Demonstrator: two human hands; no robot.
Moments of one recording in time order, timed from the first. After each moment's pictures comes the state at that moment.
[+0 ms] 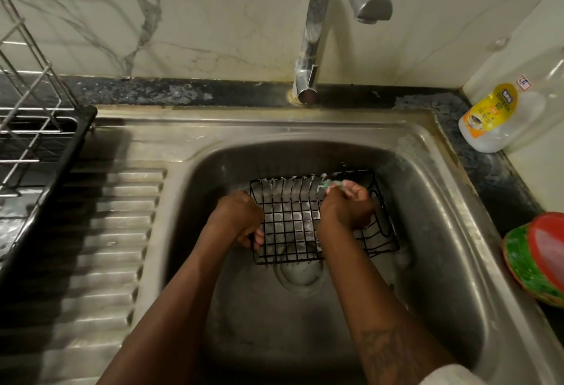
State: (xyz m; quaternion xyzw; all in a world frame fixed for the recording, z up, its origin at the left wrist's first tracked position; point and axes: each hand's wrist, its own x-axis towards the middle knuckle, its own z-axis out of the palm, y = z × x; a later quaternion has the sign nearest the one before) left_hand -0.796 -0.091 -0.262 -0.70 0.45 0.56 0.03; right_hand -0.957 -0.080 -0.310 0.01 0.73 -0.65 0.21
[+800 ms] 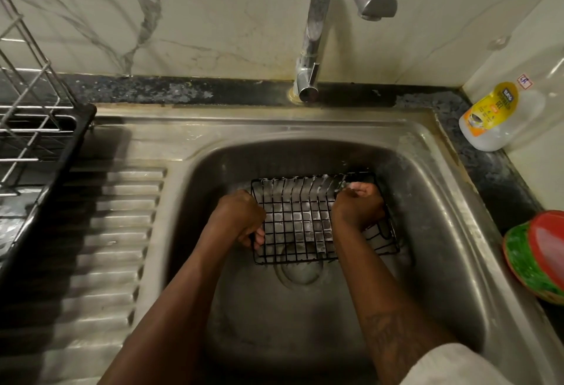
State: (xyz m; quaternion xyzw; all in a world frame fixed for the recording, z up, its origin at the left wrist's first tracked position) left_hand -0.795 -0.090 -0.256 -0.69 0.47 0.54 0.05; right_hand -0.984 -0.073 -0.322 -0.12 0.82 -0.55 0.11
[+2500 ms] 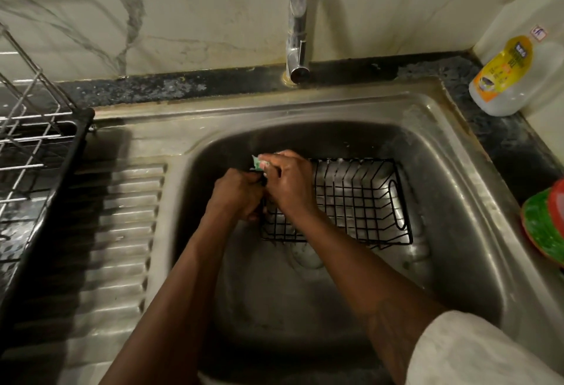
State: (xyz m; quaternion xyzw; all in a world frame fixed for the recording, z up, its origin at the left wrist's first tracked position) left_hand -0.782 -0.095 -0.258 -0.70 0.51 0.50 -0.09; right_hand -0.897 -0.084 -0.298 -0.61 0.63 -0.46 0.17
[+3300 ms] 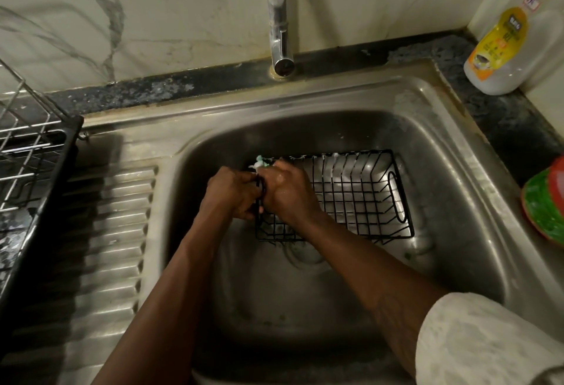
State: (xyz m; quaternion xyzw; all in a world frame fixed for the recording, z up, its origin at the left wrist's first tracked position) left_hand -0.780 -0.097 -0.265 -0.68 0.54 0.49 -0.10; right_hand -0.909 -0.071 -0.329 -0.71 0.61 -0.33 0.12
